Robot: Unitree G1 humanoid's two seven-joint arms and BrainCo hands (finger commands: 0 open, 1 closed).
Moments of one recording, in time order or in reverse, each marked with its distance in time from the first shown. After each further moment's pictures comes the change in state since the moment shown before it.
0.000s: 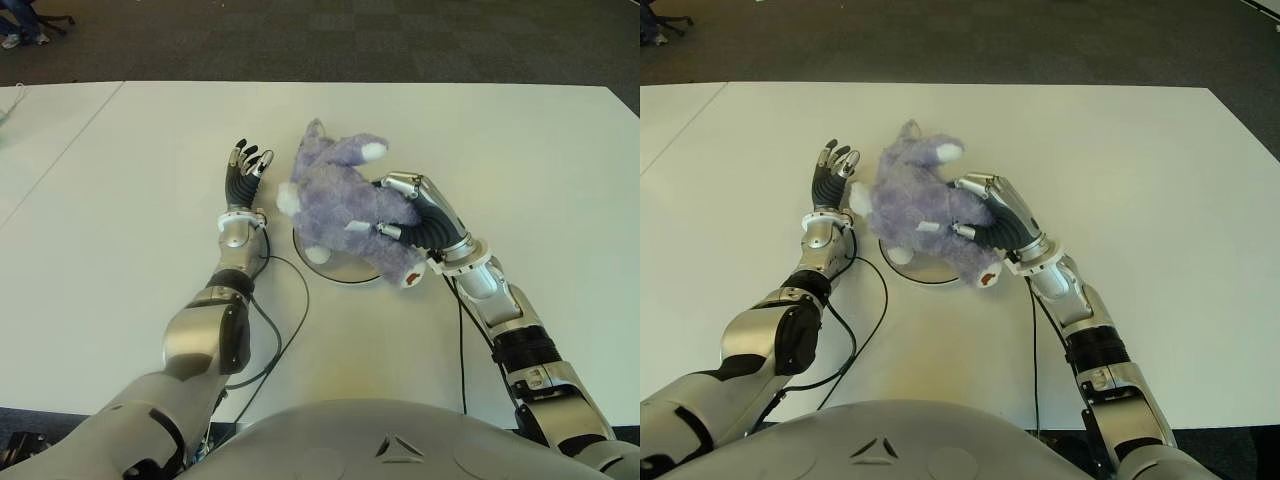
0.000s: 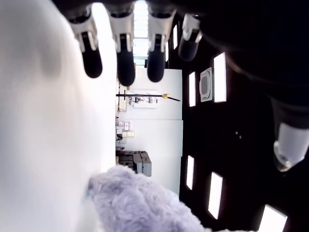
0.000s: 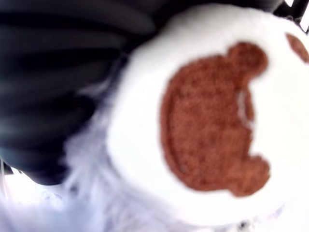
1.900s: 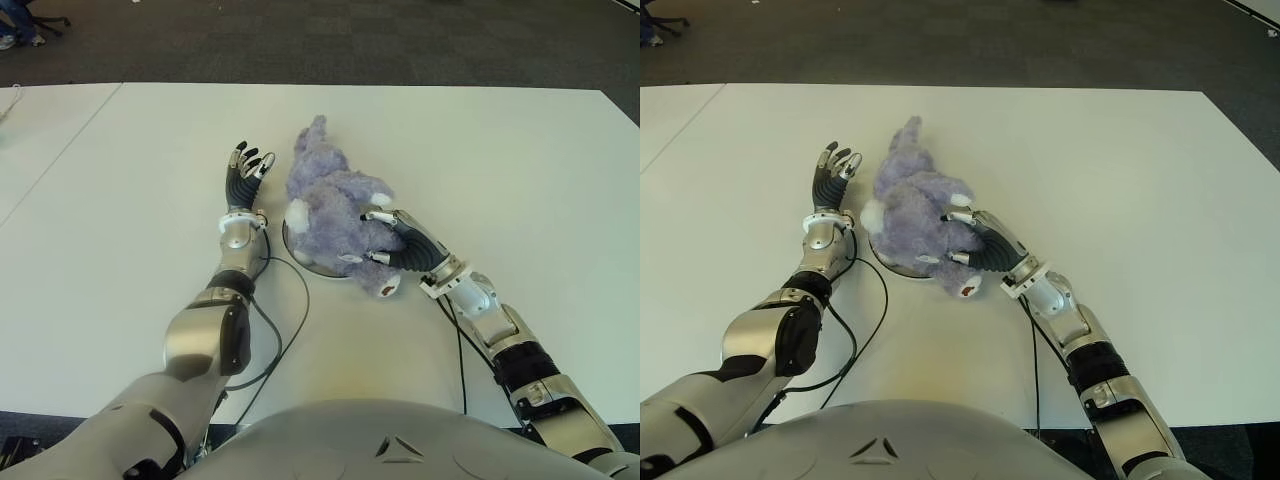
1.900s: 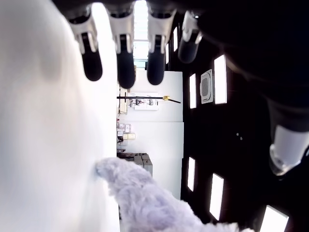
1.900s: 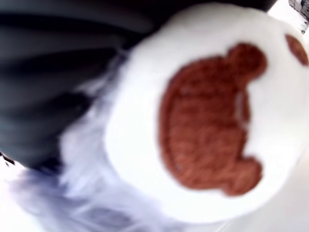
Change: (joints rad) left arm 0.004 -0.003 -0.010 0.001 0.018 0.004 0.031; right arm 0.024 -0.025 0.110 0.107 0.106 0.102 0.163
